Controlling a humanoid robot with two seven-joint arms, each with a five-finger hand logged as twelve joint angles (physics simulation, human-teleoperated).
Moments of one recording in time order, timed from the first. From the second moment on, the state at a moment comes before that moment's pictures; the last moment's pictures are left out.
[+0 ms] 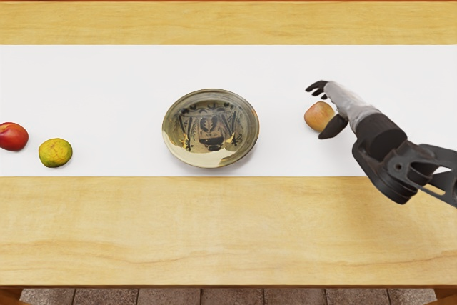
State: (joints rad) left arm 0.01 0.00 0.26 -0.11 0.03 -0.08 0.00; right arm 0.92 -0.58 0.16 1.45 -1.16 -0.45 -0.51
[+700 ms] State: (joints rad) left arm 0.01 0.00 0.26 -0.11 0.03 -0.08 0.00; right arm 0.92 -0.53 0.16 1.39 -1.17 -0.46 -0.50
